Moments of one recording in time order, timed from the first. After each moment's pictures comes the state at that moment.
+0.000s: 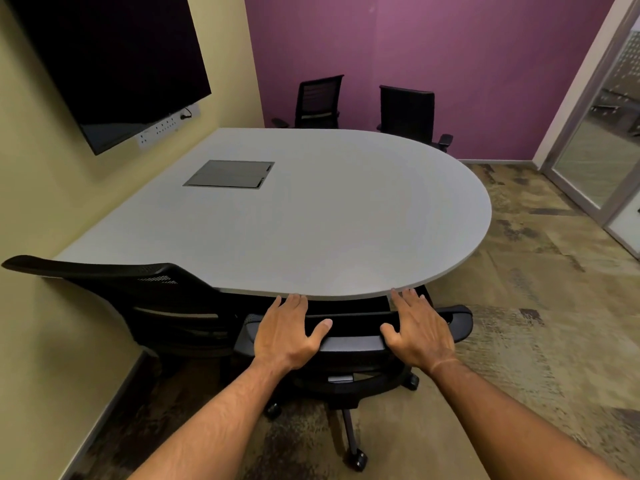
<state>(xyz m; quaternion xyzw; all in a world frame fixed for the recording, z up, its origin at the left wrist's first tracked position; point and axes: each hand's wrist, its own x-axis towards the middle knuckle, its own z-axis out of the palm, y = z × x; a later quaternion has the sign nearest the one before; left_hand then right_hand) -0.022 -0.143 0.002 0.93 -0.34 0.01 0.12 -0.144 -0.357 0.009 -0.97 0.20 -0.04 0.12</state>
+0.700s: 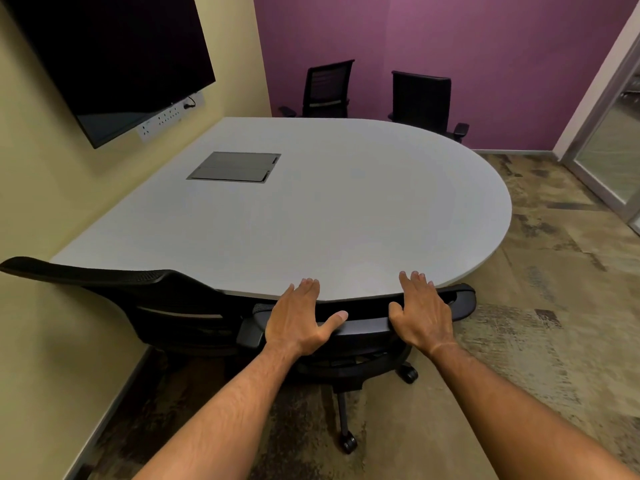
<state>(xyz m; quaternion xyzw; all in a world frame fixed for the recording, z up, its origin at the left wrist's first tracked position) 0.021 -0.176 0.010 0.92 -0.34 -0.02 0.17 -0.082 -0.380 0.015 -0.95 0.26 -0.03 0.17</state>
